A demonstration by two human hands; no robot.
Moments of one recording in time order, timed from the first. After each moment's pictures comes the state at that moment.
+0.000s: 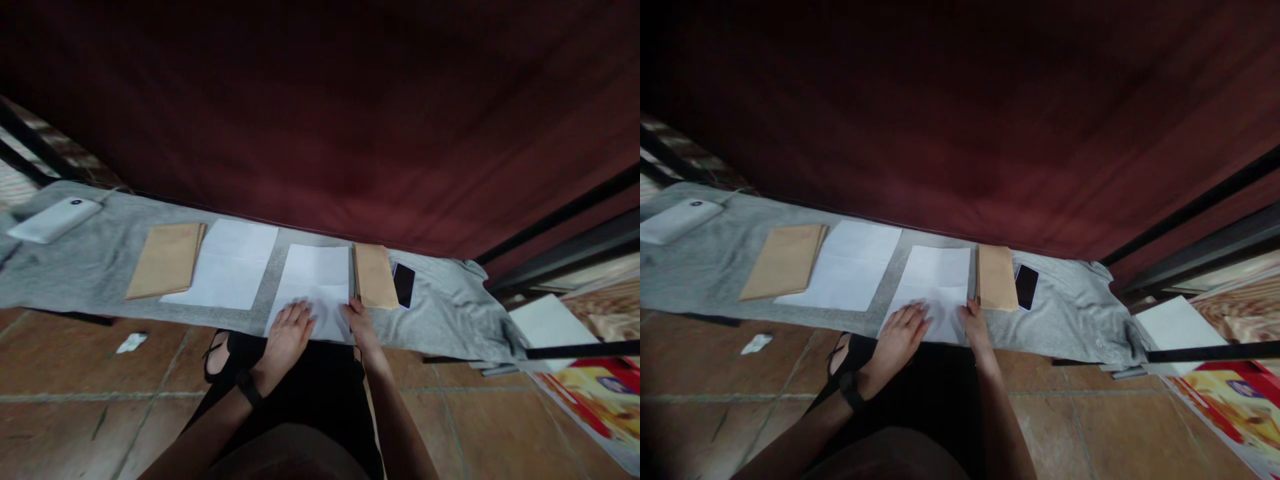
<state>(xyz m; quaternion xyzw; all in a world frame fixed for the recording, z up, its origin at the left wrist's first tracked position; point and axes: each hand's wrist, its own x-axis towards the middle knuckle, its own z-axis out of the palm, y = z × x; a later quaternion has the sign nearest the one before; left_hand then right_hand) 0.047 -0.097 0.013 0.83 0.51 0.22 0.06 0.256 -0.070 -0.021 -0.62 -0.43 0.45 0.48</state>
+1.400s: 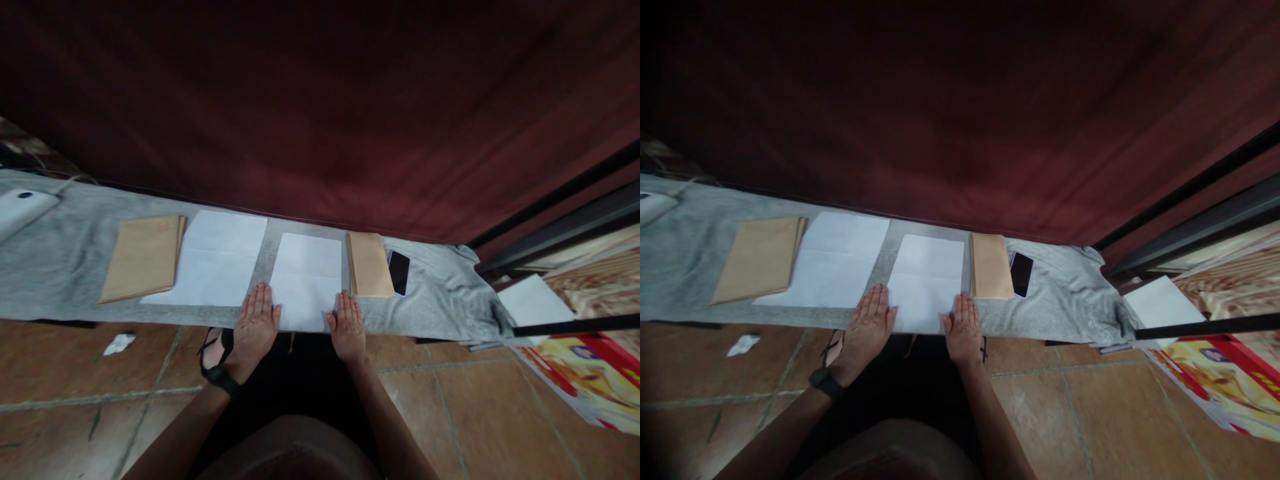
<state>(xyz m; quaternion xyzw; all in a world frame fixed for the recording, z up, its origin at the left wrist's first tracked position) -0.002 -0.080 -0.027 0.77 0.60 0.21 0.02 0.238 -0.127 -0.052 -0.69 -0.70 -0.03 0.20</state>
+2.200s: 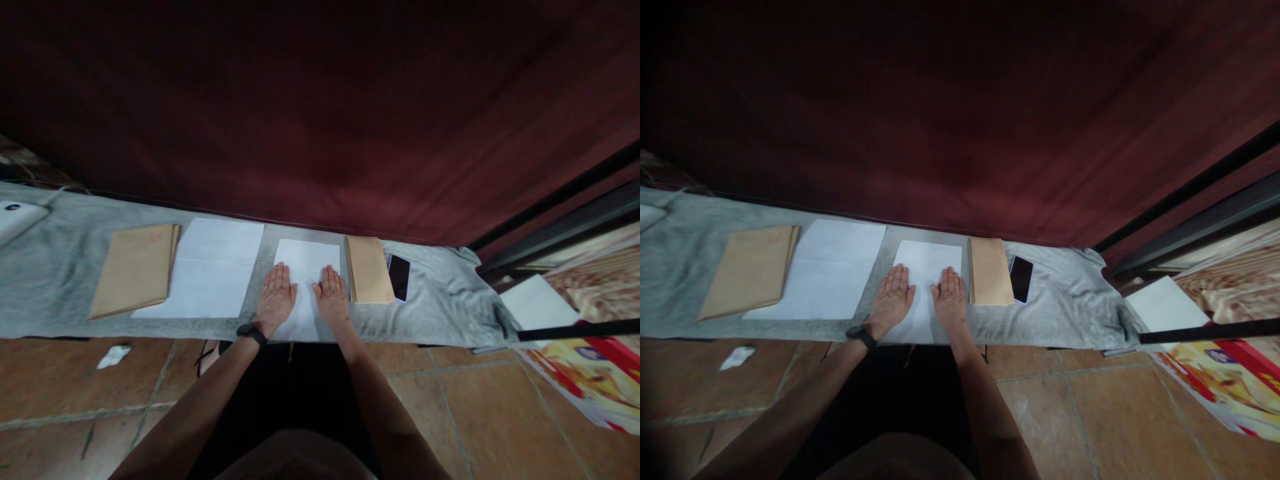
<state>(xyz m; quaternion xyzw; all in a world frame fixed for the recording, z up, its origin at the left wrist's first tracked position) 0.043 0.009 -0.043 0.80 0.59 0.14 0.02 0.214 -0.019 -0.050 -0.69 -0.70 -0.02 0.20</state>
